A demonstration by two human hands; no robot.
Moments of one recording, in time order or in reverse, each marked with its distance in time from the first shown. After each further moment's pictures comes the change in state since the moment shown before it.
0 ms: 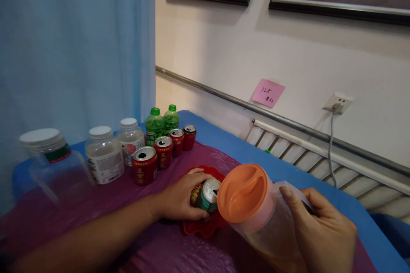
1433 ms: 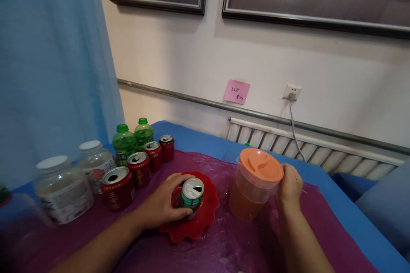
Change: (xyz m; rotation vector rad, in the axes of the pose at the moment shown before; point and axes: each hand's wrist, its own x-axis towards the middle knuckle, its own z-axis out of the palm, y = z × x) left_hand 0.005 -0.001 -0.013 0.097 0.041 -0.128; right_hand 0.064 0.079 0.056 0.599 0.290 0.237
